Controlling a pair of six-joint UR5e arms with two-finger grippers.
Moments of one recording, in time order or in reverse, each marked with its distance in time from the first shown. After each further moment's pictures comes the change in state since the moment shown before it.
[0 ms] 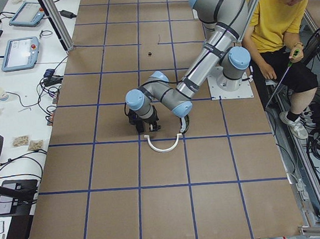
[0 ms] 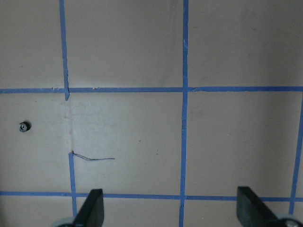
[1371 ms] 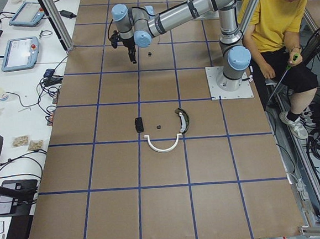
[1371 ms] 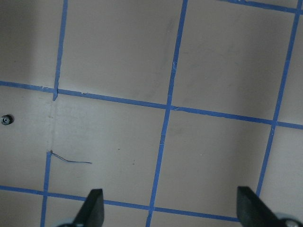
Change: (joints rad) left arm -0.793 0.073 0.073 -0.004 -0.169 -0.842; right arm -0.002 0.047 -0.087 0.009 -0.075 -0.127
